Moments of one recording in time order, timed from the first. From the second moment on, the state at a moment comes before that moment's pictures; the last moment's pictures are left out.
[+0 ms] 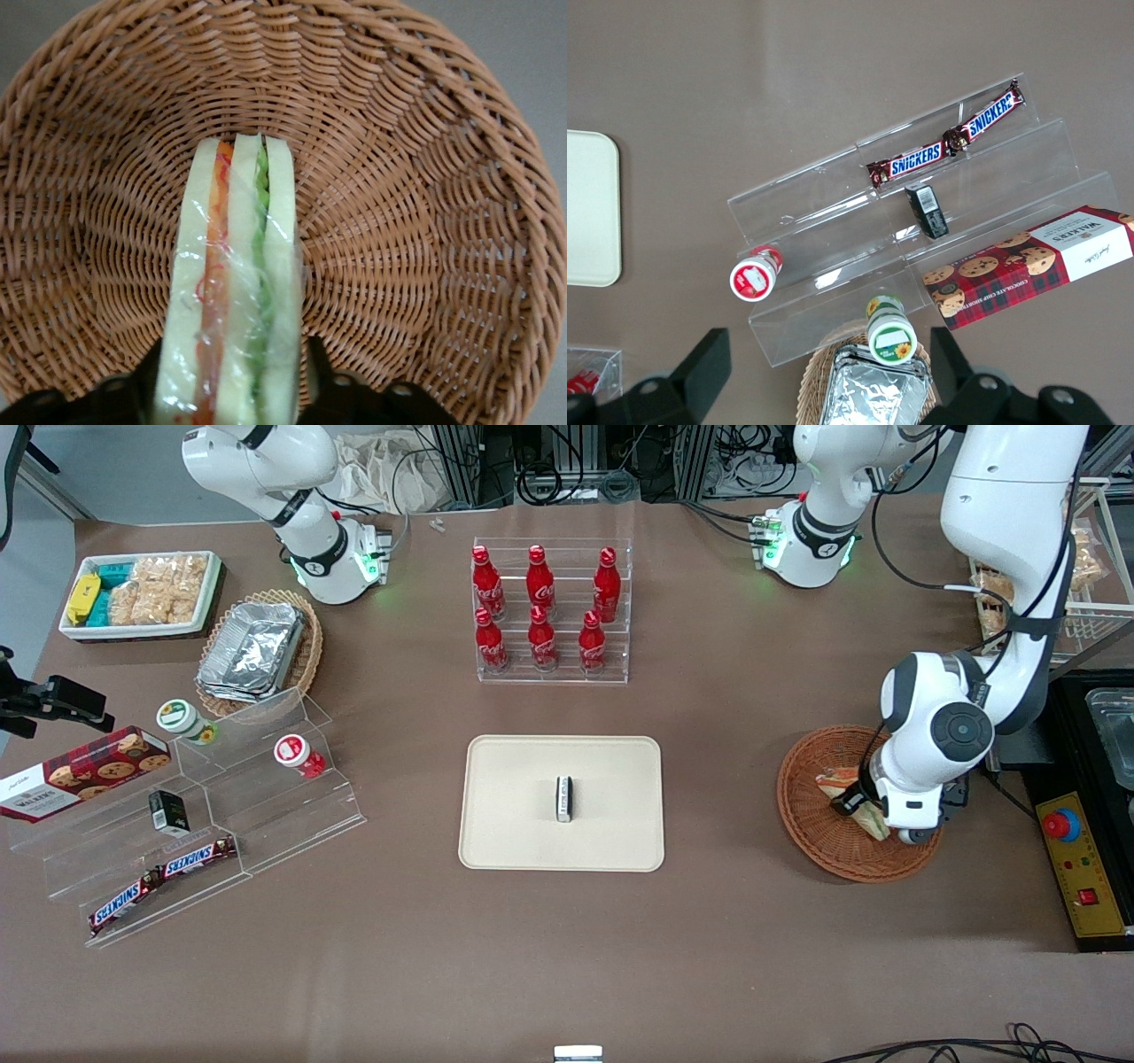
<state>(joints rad) -0.01 0.38 -0.06 -2.09 0.15 2.42 -0.88</state>
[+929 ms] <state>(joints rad) 0.02 0.10 -0.24 -1.86 -0.03 1.83 -0.40</state>
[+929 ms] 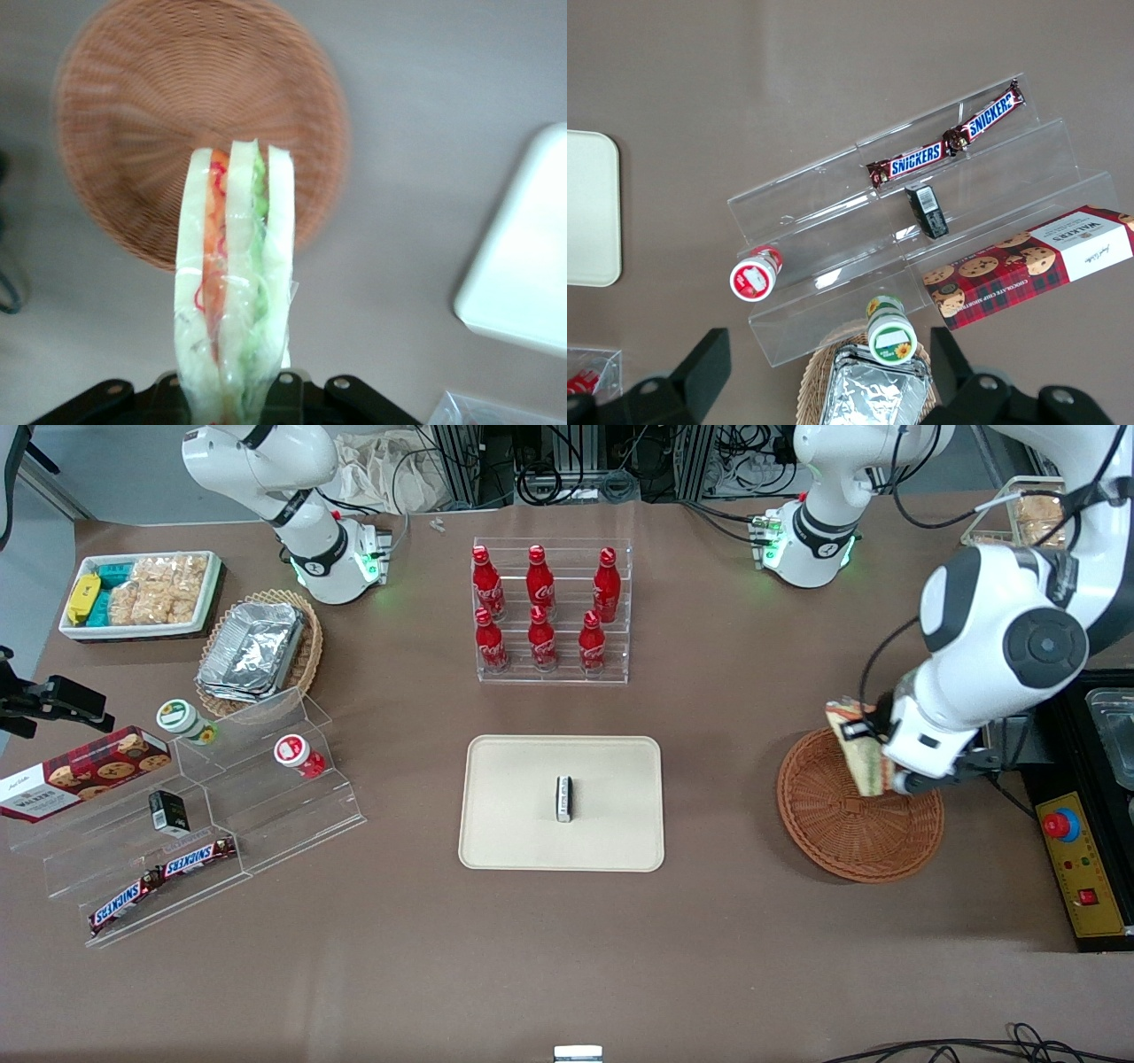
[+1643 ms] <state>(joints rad) -0.08 0.40 -0.47 -1.84 -0.07 2.21 -0.37</state>
